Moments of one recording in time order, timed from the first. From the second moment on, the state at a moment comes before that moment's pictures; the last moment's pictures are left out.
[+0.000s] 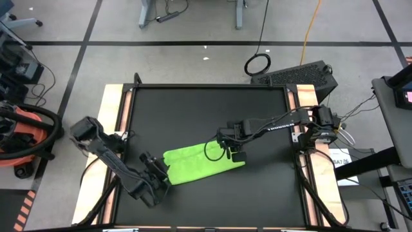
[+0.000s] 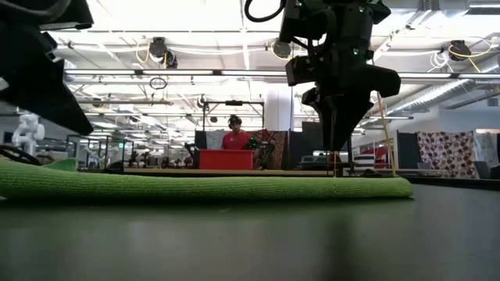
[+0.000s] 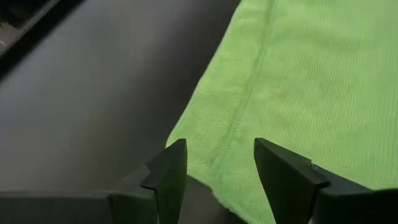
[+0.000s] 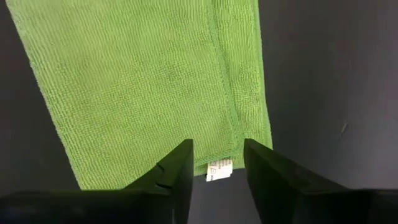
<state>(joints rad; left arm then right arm) -0.80 1.68 0.97 -1.00 -0.79 -1.44 0.03 1.76 1.24 -0.86 0.10 -0.08</state>
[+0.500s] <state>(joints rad) -0.70 1.28 0.61 -0.63 -0.52 -1.43 0.04 1.76 1.15 -0.82 0.07 -0.07</state>
